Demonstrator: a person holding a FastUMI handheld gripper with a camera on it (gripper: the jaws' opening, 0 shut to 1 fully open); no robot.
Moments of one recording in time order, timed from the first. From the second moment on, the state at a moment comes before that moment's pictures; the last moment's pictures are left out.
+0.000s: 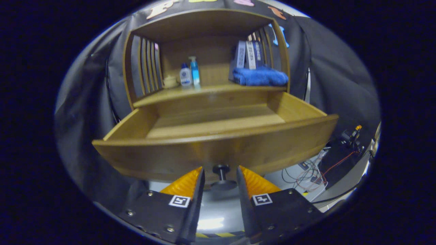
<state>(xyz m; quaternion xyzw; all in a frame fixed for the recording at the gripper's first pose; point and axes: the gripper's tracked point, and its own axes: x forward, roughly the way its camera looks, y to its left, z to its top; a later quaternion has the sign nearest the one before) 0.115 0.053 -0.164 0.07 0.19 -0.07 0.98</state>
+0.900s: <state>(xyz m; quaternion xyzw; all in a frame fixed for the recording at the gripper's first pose) 0.245 0.055 -0.165 0.05 0.41 -0.16 0.90</state>
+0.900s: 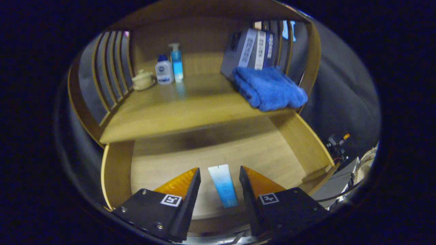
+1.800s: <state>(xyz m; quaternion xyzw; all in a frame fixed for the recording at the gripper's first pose) 0.233 0.037 -0.258 0.11 0.58 -0.17 0.79</state>
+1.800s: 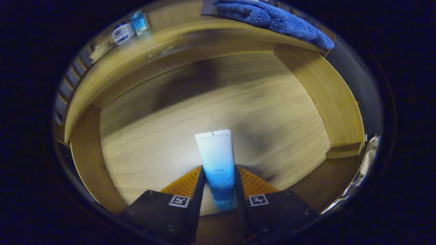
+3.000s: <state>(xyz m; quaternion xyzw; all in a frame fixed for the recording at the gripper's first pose) 0.376 0.071 -0.114 0.04 0.39 -0.11 0.91</state>
